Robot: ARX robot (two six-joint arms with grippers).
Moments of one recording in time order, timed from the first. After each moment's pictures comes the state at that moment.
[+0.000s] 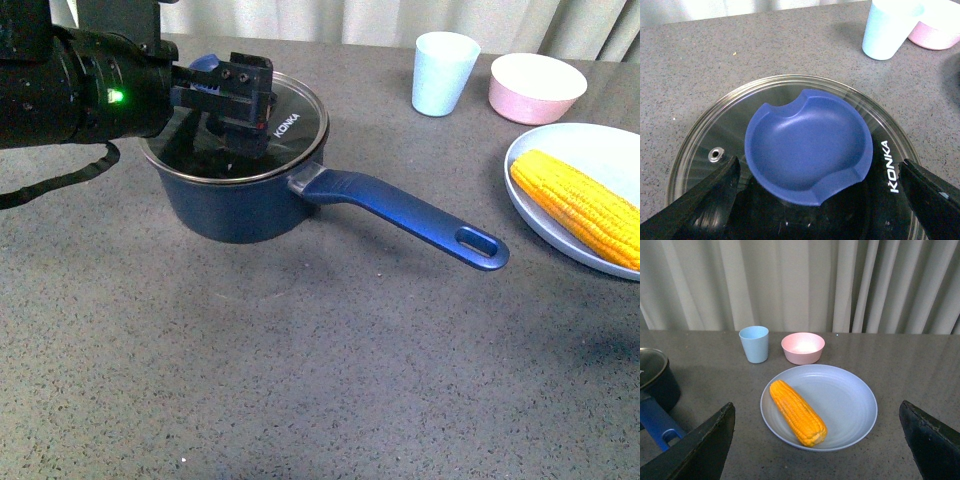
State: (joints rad) left arm -0.31 1.95 0.87 0.70 0.18 0.01; right arm 0.00 0.01 0.02 0.00 0.00 -0.01
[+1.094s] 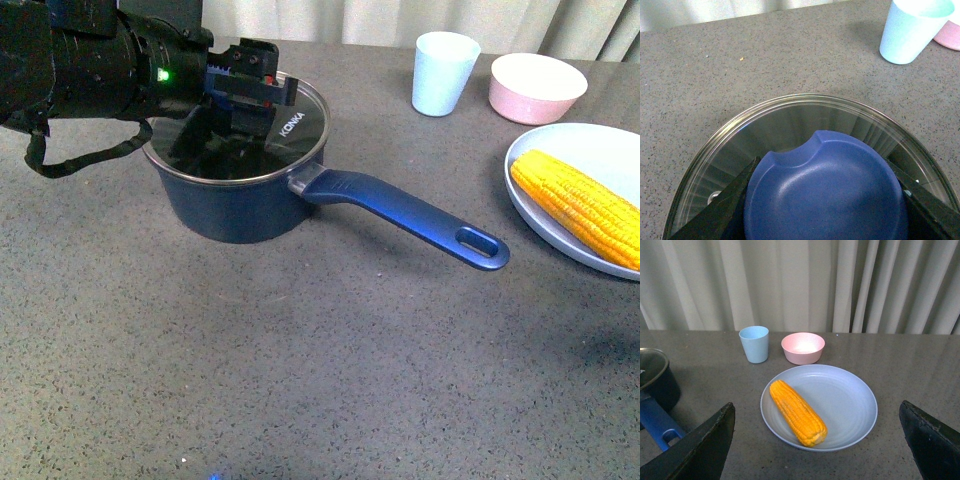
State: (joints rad) left arm -0.34 2.00 0.99 0.60 0.08 0.02; right arm 0.00 0.01 0.02 0.00 0.00 -0.01
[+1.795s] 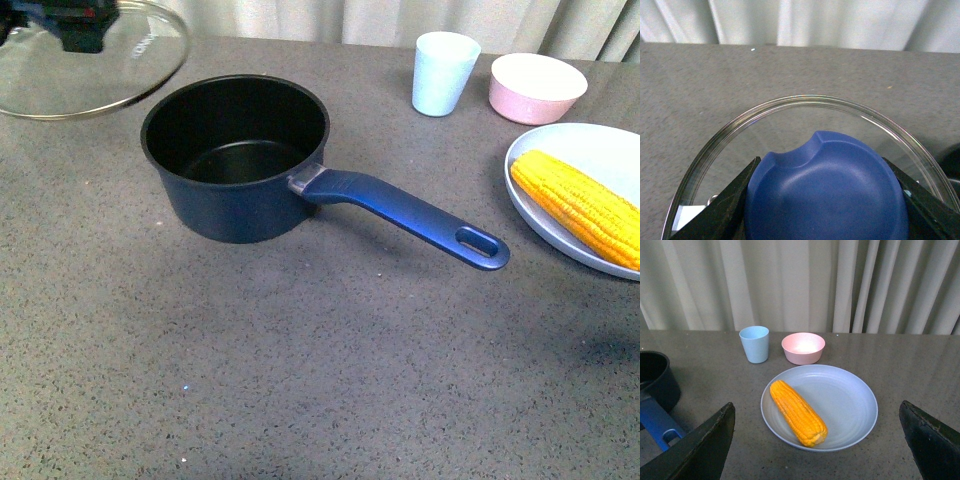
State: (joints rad) left arm 0.01 1.89 0.90 0.67 0.10 0.02; right arm 0.00 0.01 0.02 0.00 0.00 -0.01
